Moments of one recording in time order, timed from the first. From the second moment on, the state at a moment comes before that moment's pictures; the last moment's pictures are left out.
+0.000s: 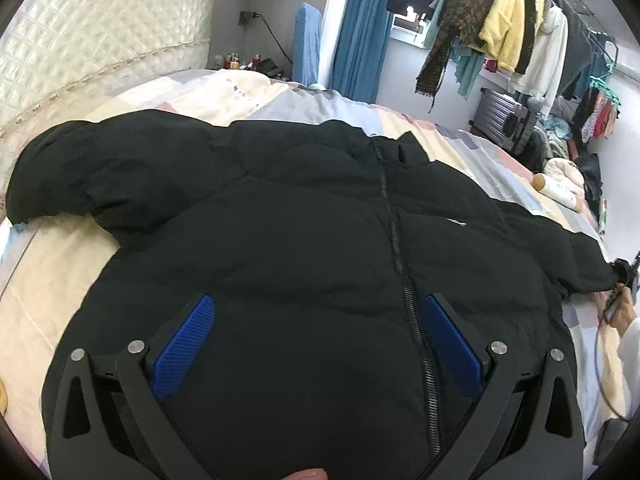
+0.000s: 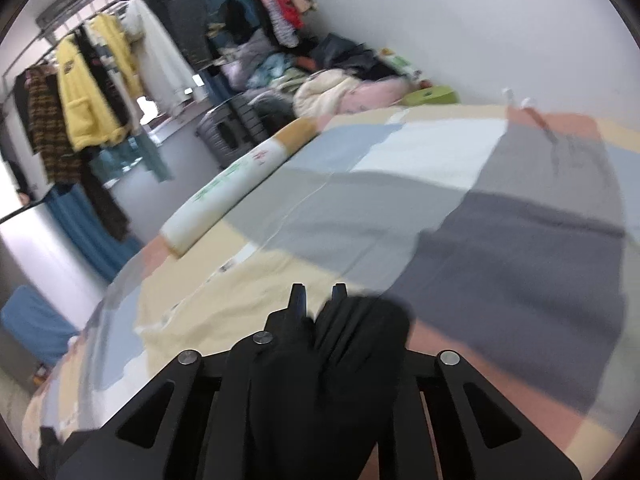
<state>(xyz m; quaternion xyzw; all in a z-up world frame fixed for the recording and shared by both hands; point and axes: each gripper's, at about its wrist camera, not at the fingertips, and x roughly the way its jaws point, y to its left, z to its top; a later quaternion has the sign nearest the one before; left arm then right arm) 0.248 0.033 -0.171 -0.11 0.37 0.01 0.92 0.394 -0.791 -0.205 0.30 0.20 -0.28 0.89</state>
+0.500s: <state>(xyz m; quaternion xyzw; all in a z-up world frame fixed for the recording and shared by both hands) 0.212 0.045 -0.151 -0.08 0.34 0.01 0.94 0.324 -0.780 -0.161 0.34 0.22 -0.25 0.88</state>
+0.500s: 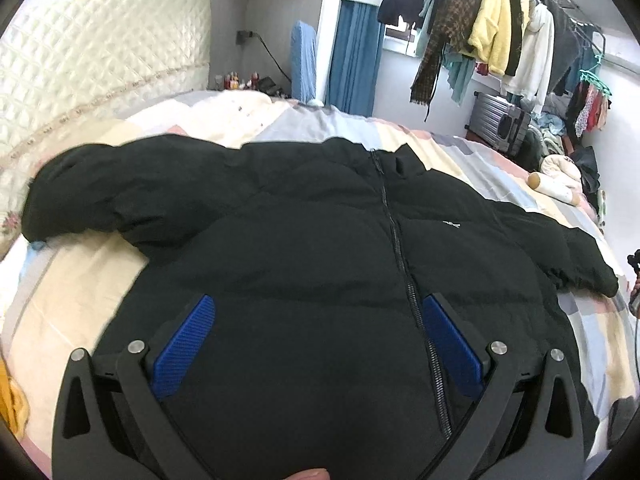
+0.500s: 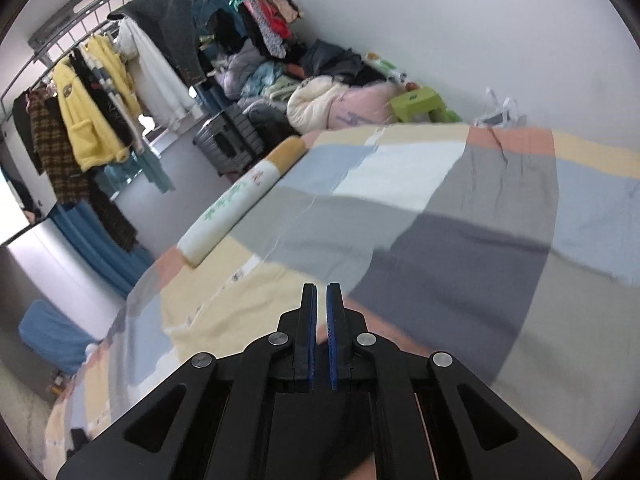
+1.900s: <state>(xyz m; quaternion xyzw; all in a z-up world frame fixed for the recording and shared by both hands) 0.194 0.038 -0.128 -0.03 0.31 0.00 0.95 0.334 -0.648 -0.004 0.28 0.11 -0.14 0.94</state>
